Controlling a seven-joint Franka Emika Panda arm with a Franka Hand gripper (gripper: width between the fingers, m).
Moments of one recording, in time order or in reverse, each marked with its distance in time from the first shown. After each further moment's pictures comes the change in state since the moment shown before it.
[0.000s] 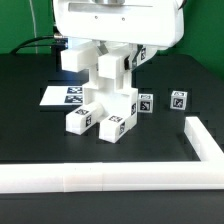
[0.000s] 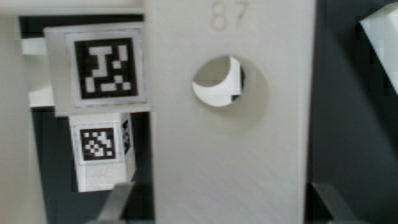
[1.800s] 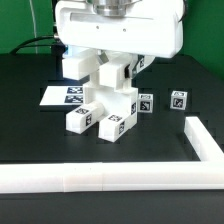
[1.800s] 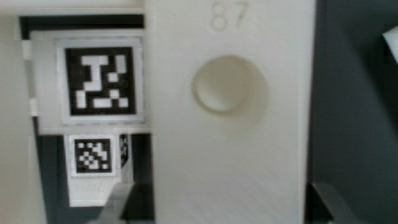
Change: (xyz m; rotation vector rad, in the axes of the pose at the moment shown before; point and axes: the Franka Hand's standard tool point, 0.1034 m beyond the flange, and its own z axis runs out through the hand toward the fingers) arm -0.003 0.006 0.021 -0.027 -0.013 -0.028
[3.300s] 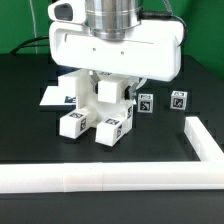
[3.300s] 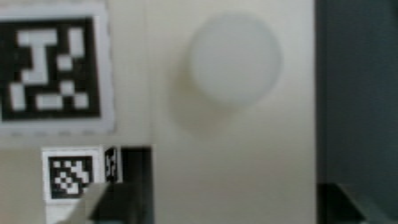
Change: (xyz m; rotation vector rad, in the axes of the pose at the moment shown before) arm 0.027 -0.004 0.020 -0.024 0.020 -0.063
